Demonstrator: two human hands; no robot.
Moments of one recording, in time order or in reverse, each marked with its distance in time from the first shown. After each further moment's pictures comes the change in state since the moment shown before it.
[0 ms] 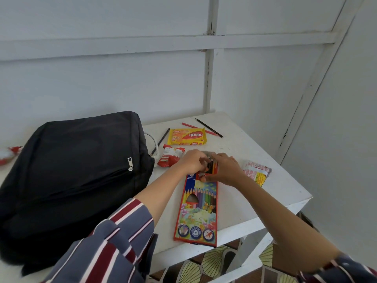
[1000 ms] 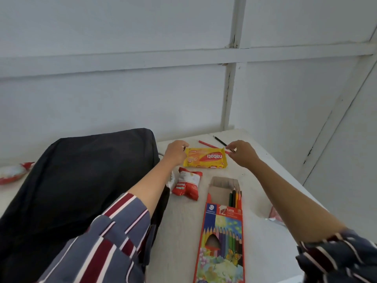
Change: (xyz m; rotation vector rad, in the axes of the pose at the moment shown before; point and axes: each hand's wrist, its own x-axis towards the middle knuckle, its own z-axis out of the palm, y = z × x) left_hand 0.056 -0.083 -0.089 -0.060 0.372 -0.265; right_hand 0.134 0.003 -0.044 0.095 0.201 0.040
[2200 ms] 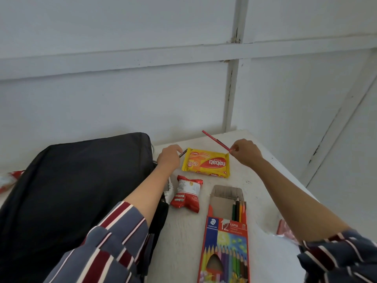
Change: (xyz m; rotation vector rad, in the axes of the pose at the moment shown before) left_hand 0.027 -0.019 0.007 0.108 0.039 -0.139; right_hand 0.042 0.015 0.007 -0.067 -0.002 0.085
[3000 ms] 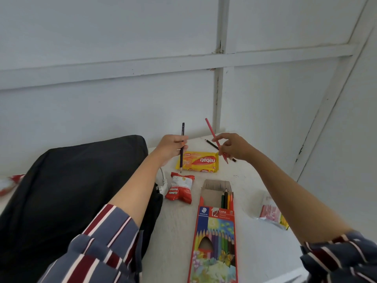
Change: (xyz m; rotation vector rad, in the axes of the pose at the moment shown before) left_hand -0.045 0.041 -0.042 -0.809 -0.229 0.082; right_hand -0.056 -0.026 -0.054 0.381 -0.177 -0.151
